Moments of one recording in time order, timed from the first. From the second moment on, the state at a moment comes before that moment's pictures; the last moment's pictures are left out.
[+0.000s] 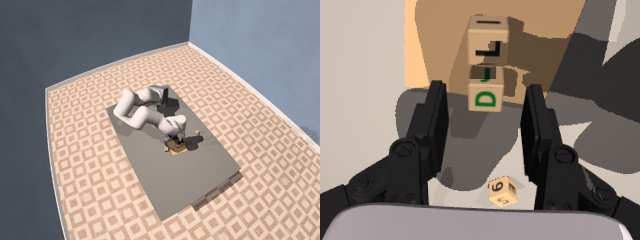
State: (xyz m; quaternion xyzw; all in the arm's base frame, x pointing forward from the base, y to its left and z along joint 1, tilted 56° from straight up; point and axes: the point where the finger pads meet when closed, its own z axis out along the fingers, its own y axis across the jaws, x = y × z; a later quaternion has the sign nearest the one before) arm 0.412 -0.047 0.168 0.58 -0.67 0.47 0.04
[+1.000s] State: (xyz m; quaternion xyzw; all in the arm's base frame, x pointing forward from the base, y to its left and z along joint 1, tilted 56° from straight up) arm 0.415 -0.041 0.166 0.57 -0.68 0.47 0.03
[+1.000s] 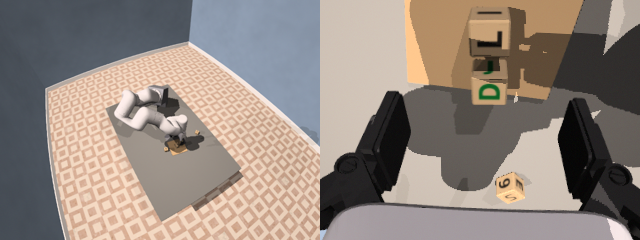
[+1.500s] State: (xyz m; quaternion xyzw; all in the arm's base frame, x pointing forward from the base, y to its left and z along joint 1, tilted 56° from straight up) arm 0.451 0.024 0.112 0.44 -0.78 0.45 -0.06
